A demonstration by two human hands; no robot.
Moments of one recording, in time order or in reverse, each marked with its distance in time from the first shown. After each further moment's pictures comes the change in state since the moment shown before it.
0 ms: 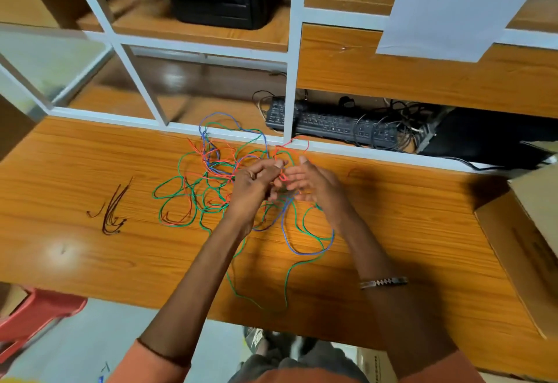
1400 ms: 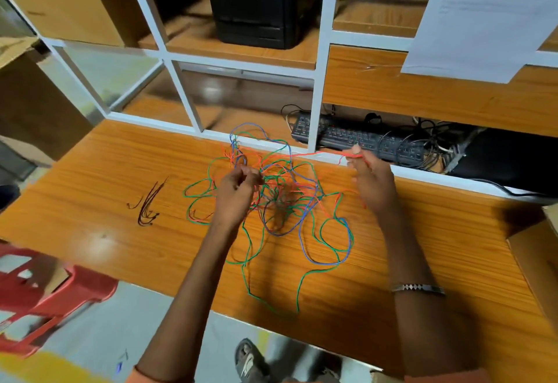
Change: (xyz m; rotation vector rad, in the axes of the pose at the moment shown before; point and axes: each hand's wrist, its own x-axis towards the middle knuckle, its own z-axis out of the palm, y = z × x) left_hand -0.031 0.026 -0.047 0.415 0.340 0.112; right_hand 0.015 -0.024 -0.052 -0.329 0.347 -0.248
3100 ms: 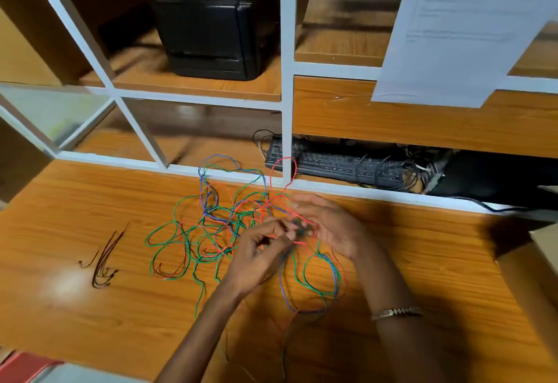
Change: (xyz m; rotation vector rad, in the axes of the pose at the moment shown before) left_hand 0.007 -0.003 0.074 -0.240 -0.475 0.136; right_hand 0.036 0.008 0.032 0.571 -0.471 0.539
